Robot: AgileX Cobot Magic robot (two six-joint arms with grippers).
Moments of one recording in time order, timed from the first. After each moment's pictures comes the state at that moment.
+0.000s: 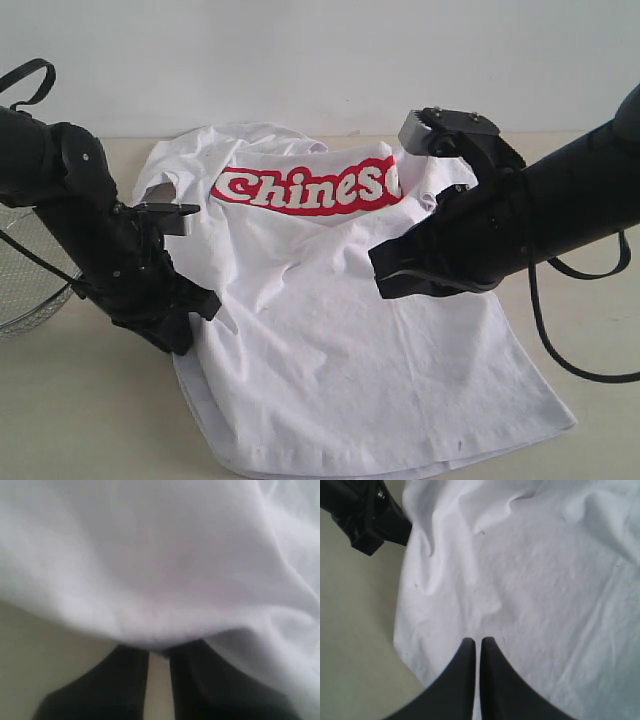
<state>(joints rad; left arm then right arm) -0.29 1.98 -1.09 -0.36 0.75 0.33 0.27 1.49 -0.84 0.91 0.62 -0.76</state>
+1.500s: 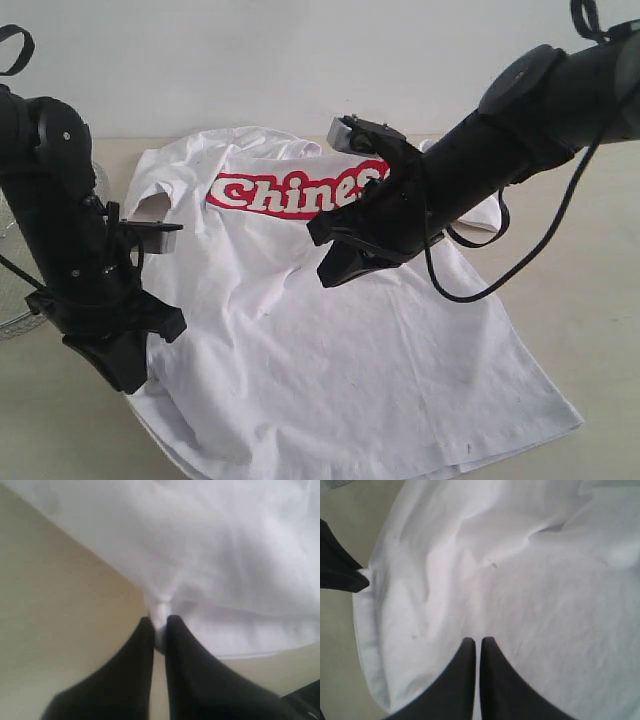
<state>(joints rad) -0.29 1.90 -1.09 -0.26 1.07 0.25 0.27 1.88 -1.19 0.92 0.81 -0.76</state>
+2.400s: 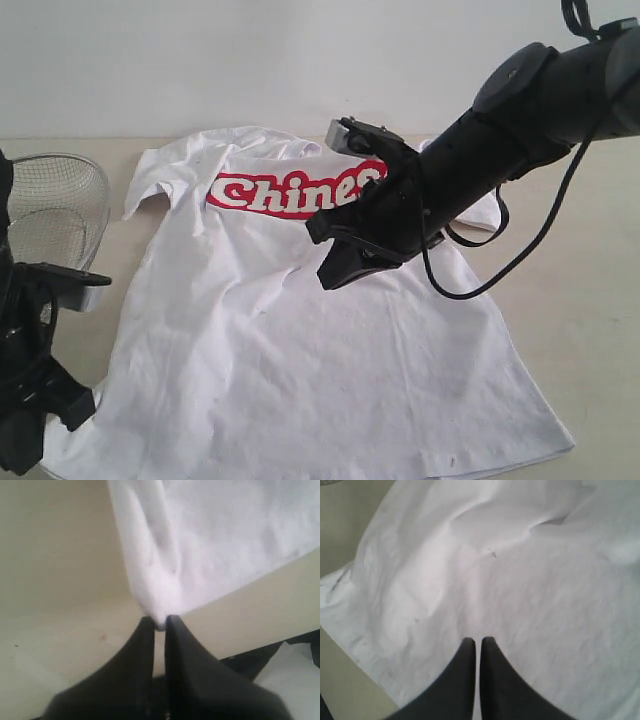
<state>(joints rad) -0.29 1.65 -0.83 -0.10 1.13 0.13 0.27 1.90 -1.22 0.89 0.84 -0.70</state>
